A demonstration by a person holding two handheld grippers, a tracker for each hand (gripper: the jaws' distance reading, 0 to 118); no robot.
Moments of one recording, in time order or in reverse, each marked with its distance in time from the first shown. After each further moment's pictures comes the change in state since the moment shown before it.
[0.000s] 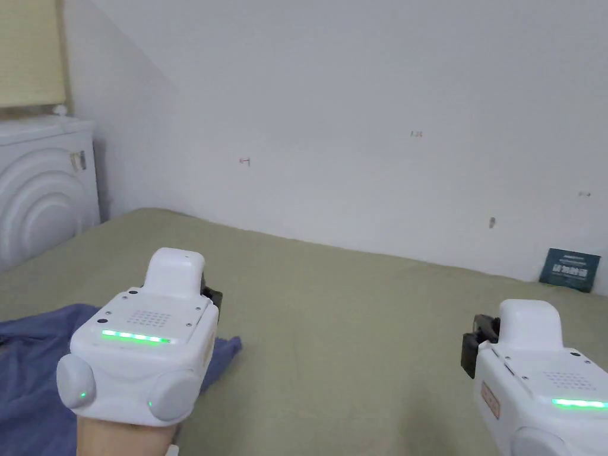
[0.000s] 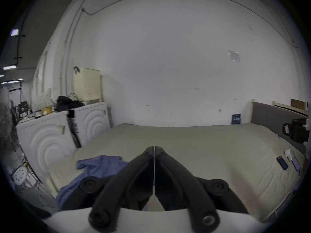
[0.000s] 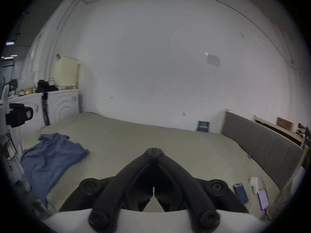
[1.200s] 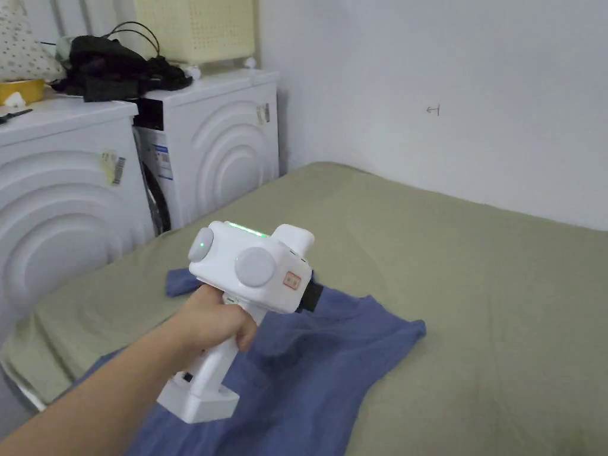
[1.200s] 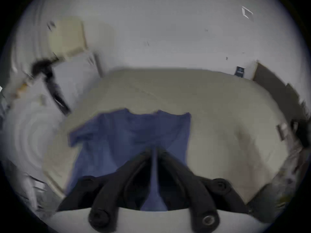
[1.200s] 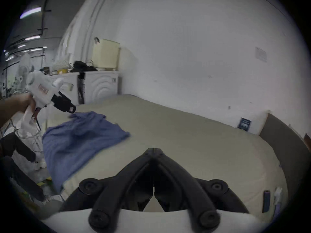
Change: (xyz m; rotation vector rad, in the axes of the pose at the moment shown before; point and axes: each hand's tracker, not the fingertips) left arm -0.130 -0.043 -0.223 -0.721 -0.290 0.015; right arm -0.054 -0.049 -0.057 -0.179 0.258 0.080
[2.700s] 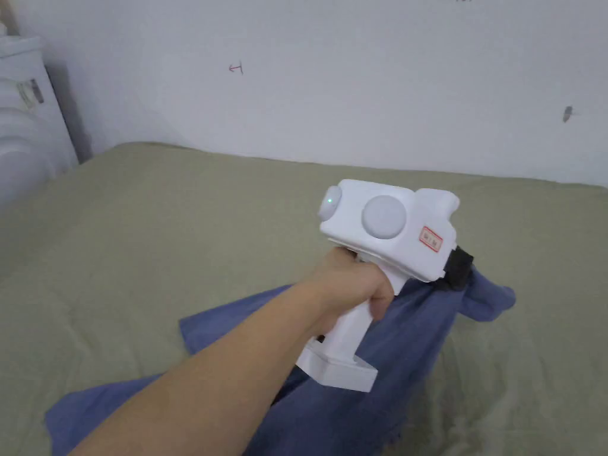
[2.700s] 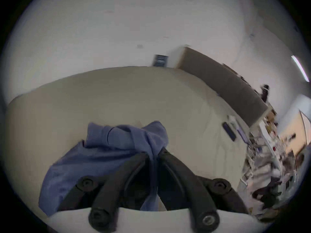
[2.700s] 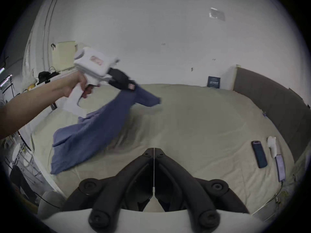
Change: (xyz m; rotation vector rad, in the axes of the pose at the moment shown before) left arm 0.400 0.130 -0.166 -0.002 -0.636 -0.430; right arm 0.098 -0.077 0.065 -0.152 -0.209 -0.269
